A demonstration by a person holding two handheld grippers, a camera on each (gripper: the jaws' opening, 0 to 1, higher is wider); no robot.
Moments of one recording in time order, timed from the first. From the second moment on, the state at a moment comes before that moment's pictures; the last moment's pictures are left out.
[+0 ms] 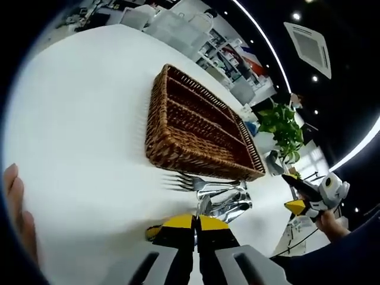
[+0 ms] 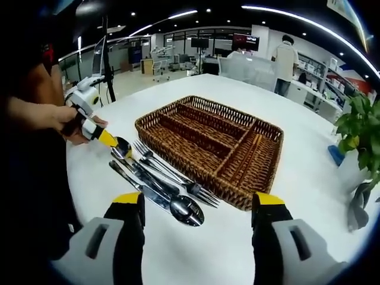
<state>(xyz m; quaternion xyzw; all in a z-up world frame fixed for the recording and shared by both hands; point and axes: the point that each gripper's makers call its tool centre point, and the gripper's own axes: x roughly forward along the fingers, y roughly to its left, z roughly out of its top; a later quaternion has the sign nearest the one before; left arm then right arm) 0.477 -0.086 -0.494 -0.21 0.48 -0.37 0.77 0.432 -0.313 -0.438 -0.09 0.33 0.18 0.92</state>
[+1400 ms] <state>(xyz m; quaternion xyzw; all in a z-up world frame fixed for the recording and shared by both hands) 0.541 -0.134 -0.383 -0.17 0.38 -0.40 0.82 0.434 -0.321 -0.417 -0.05 0.31 0.16 0.94</state>
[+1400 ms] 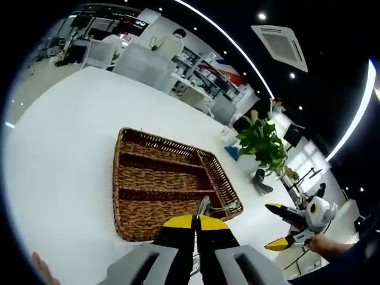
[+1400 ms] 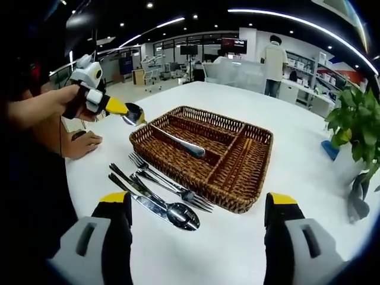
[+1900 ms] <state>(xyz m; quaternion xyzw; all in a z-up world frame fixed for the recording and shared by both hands) 0.611 -0.147 -0.366 -0.15 0.35 -0.37 0.85 0.435 -0.324 -0.415 -0.05 0.31 0.16 0.94</state>
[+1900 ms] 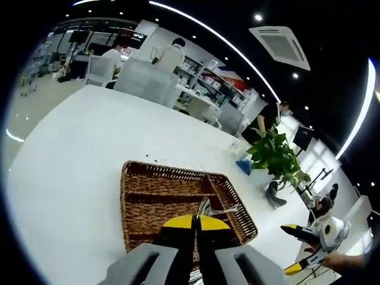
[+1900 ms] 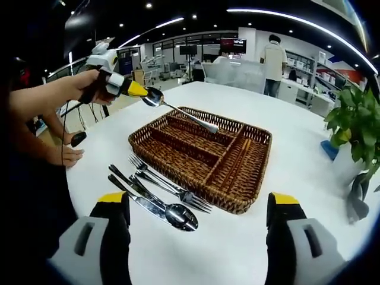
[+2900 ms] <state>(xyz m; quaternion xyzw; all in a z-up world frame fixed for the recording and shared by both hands) 0.721 -0.176 -0.428 -0.15 0.39 -0.31 0.86 0.454 -0.327 -0.424 -0.06 0.33 0.16 0.93</state>
